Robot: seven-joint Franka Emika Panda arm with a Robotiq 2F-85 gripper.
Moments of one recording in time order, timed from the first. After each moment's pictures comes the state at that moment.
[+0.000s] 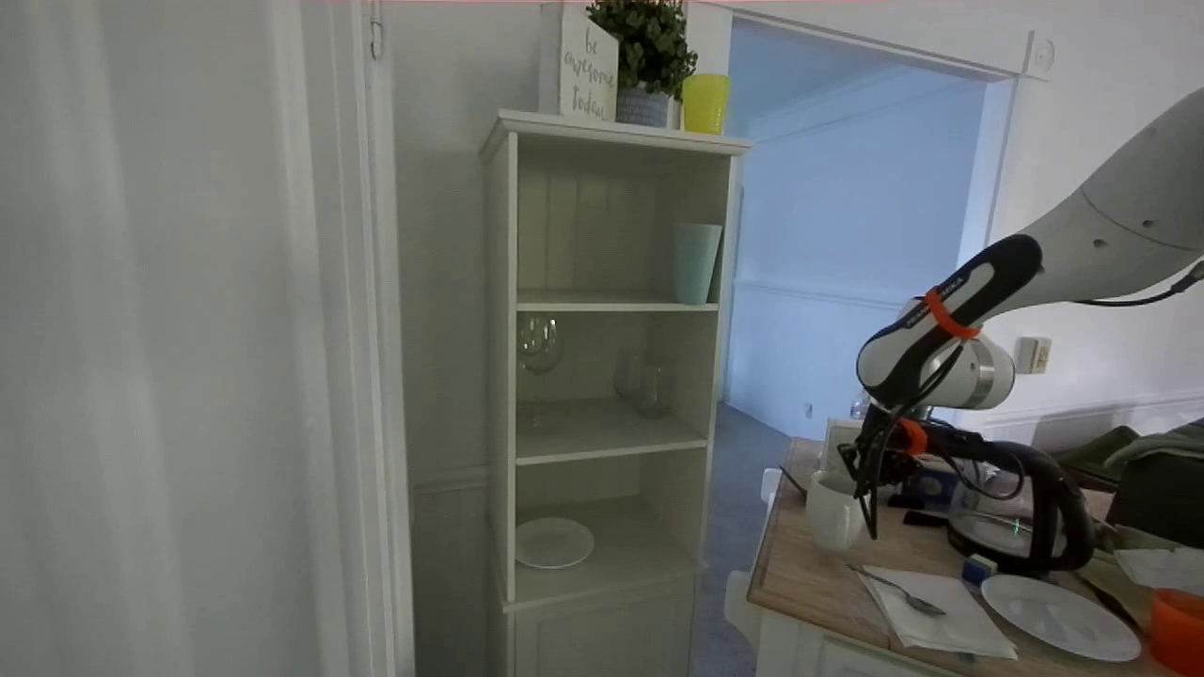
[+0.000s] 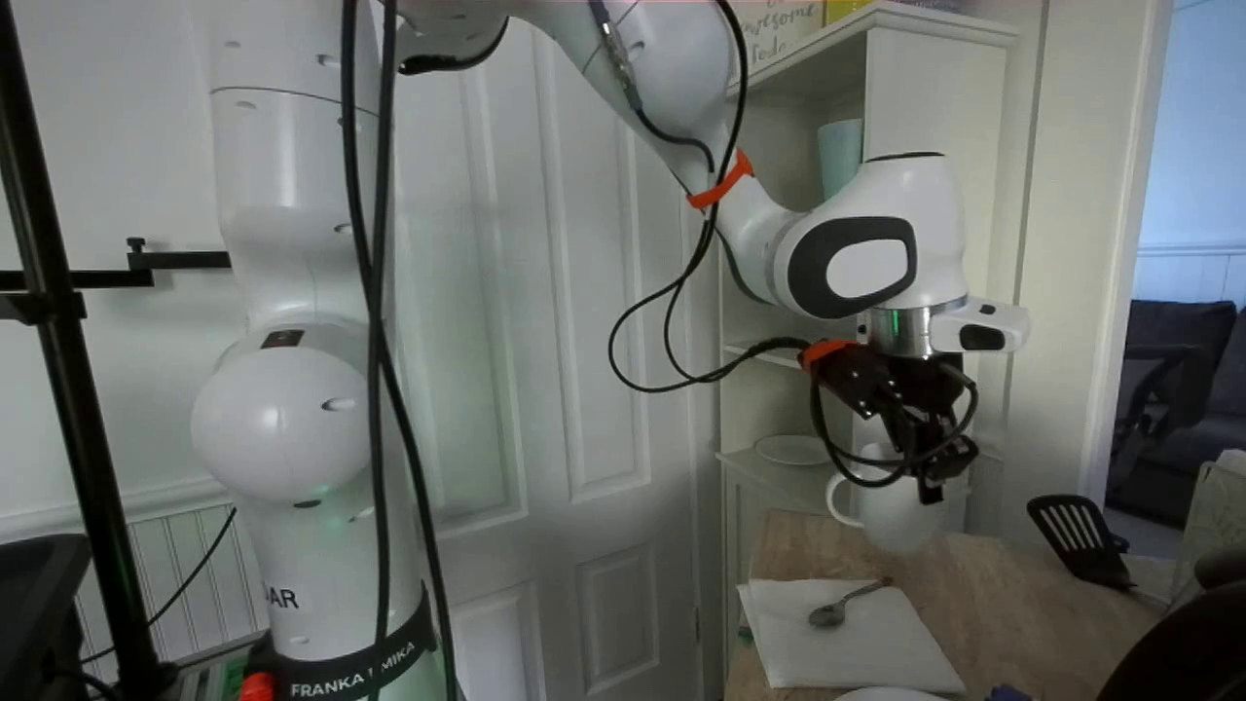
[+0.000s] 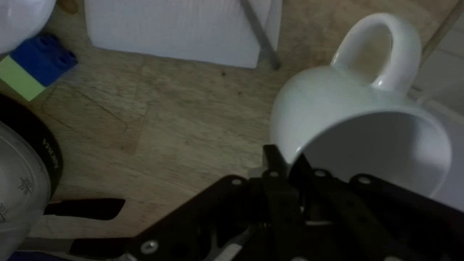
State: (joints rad) arm -0.16 0.10 -0.18 -2.31 0.11 2.63 0.10
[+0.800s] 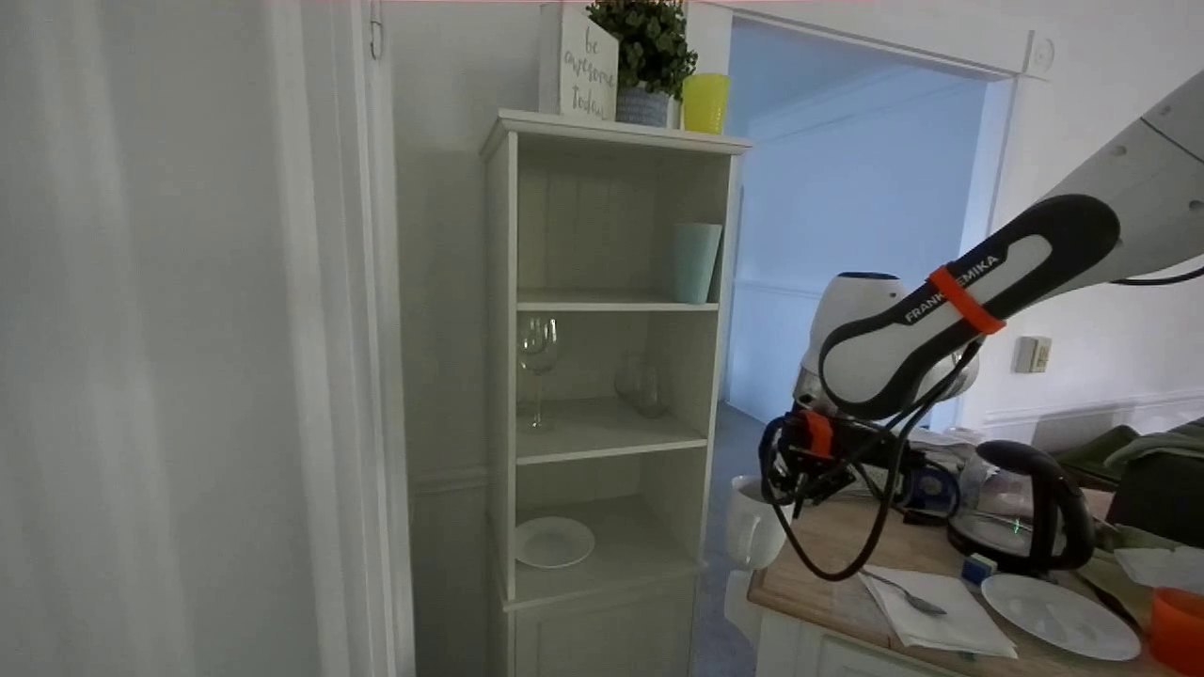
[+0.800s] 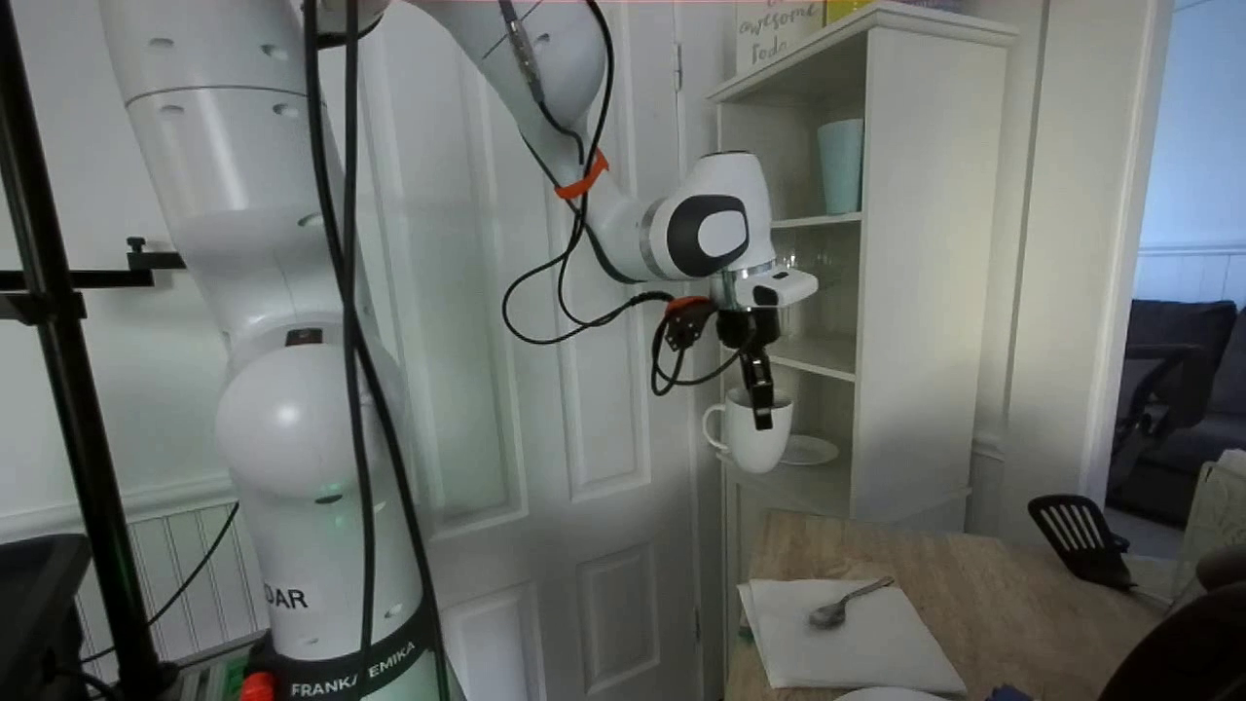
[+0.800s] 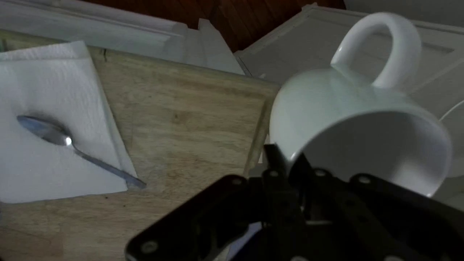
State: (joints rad) arm -0.05 -0.12 0.10 -2.48 -0.03 2.59 0.79
